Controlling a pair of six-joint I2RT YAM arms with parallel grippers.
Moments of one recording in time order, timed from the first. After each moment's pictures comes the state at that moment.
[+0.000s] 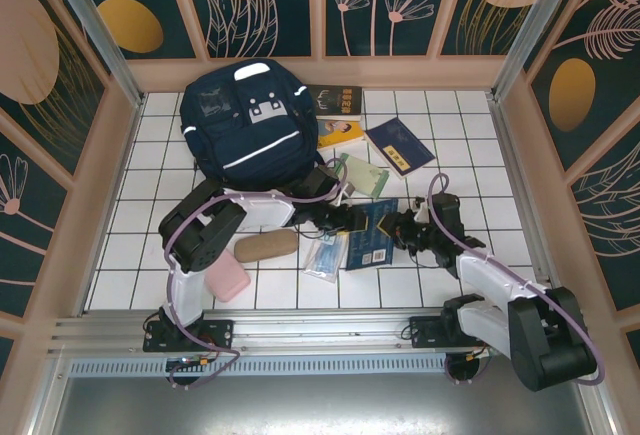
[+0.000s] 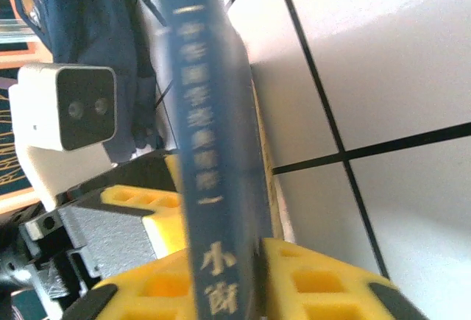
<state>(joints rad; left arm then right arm) -0.81 1.99 1.11 0.01 0.60 -0.84 0.28 1.06 0.29 0.06 -0.59 1.08</state>
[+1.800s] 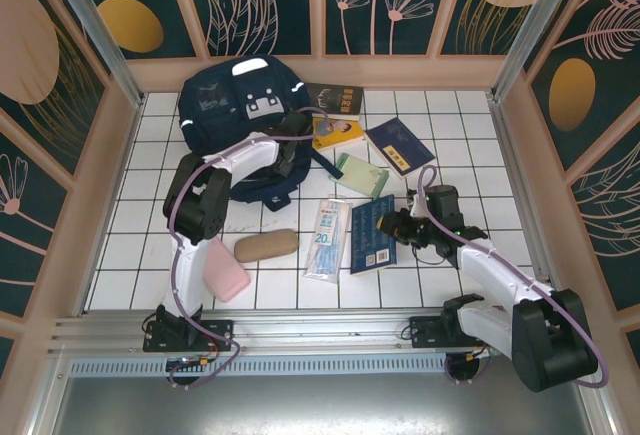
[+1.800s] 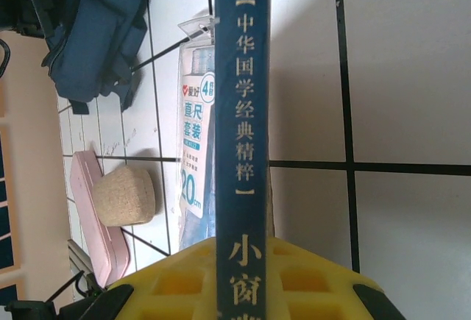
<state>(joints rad) -0.50 2.18 1.67 -0.73 -0.48 -0.05 0.29 1.05 0.41 -0.16 -0.58 0.73</state>
